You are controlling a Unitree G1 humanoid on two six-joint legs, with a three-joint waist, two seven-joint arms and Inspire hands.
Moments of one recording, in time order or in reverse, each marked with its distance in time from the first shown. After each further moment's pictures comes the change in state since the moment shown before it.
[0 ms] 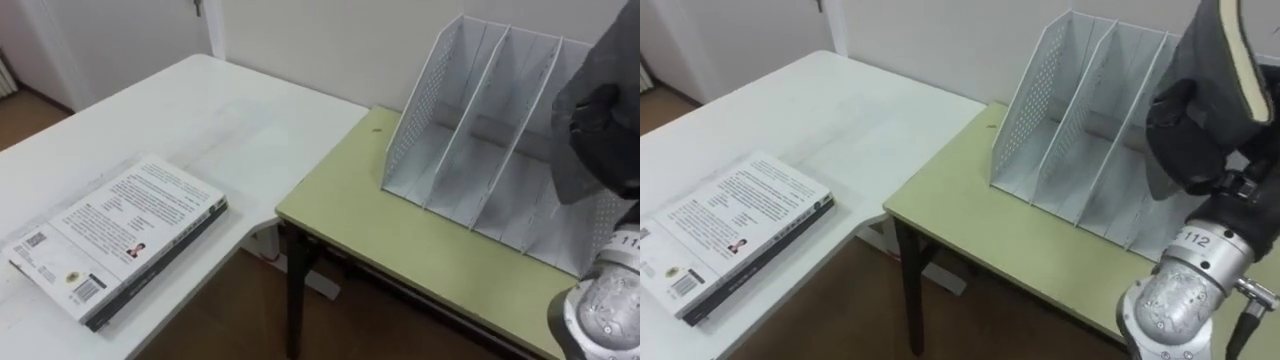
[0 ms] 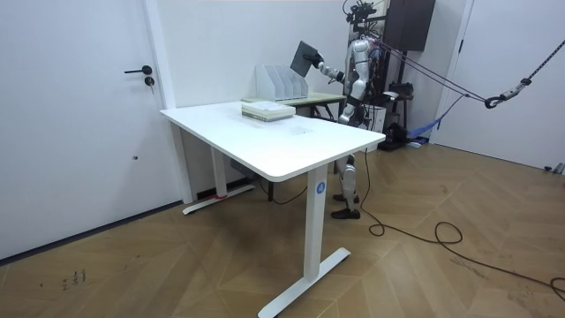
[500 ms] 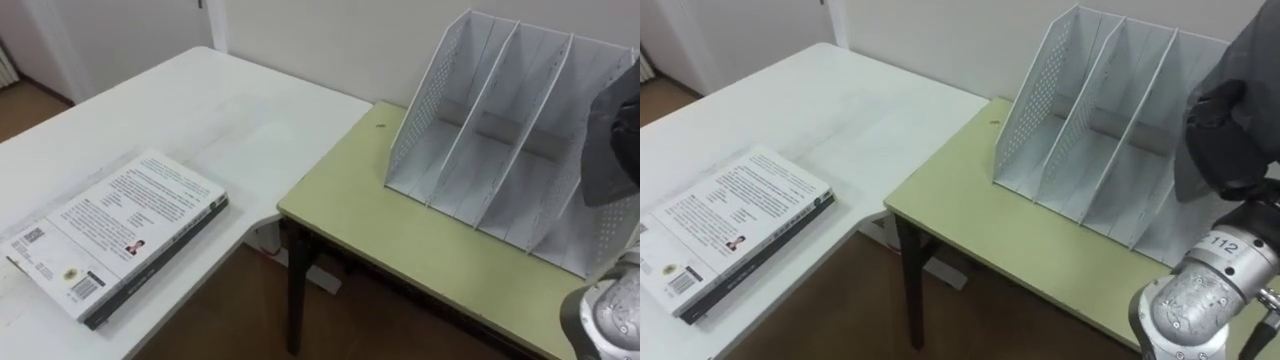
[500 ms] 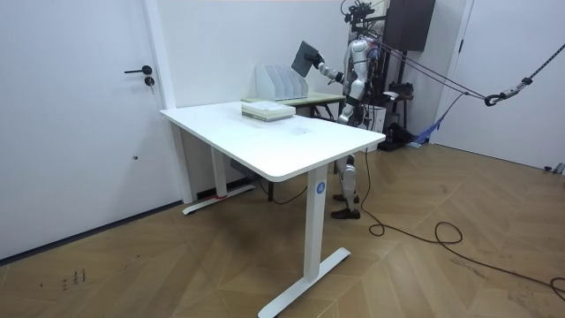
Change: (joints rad) left arm -0.006 -0.007 0.021 0.006 0.002 -0.007 0.003; right arm 0.000 0.000 -0.029 0.037 0.033 -0.058 -0.028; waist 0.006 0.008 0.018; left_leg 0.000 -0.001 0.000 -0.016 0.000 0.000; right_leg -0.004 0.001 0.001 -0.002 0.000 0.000
